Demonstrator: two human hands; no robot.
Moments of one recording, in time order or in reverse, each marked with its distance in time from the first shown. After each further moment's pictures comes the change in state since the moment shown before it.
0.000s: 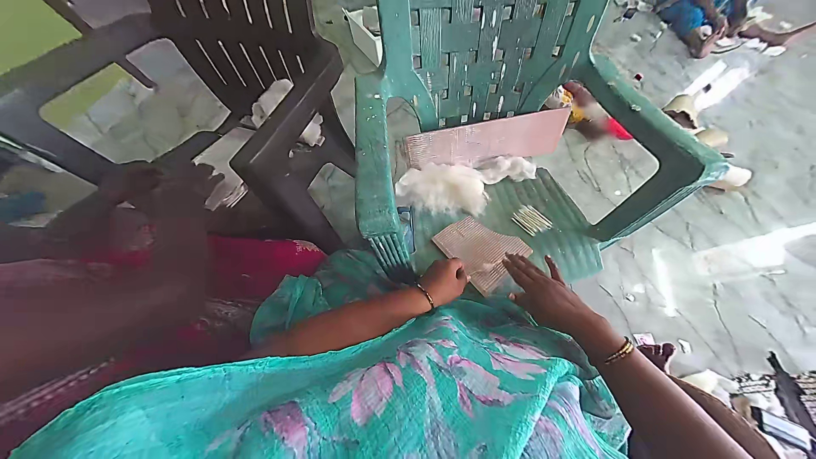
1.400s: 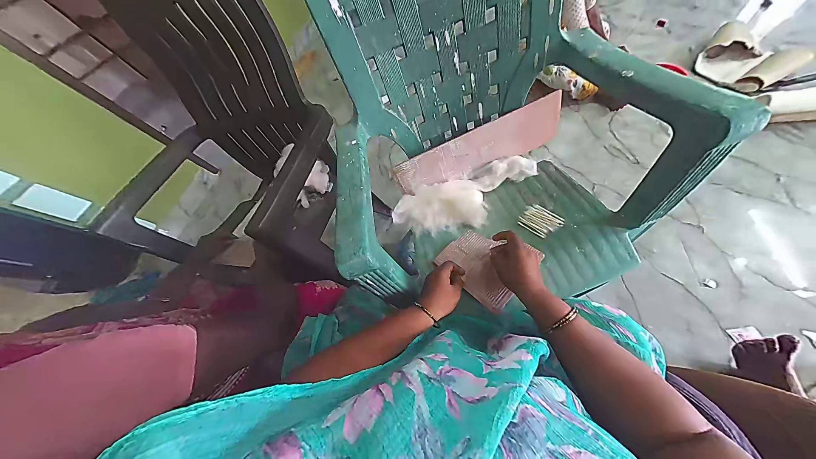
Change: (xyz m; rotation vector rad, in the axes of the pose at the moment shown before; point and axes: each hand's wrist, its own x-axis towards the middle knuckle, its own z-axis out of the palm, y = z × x) left_hand 0.019 -0.003 -0.004 -0.104 0.204 -0.096; right_hand 0.090 -0.023 0.006 0.659 0.536 0.325
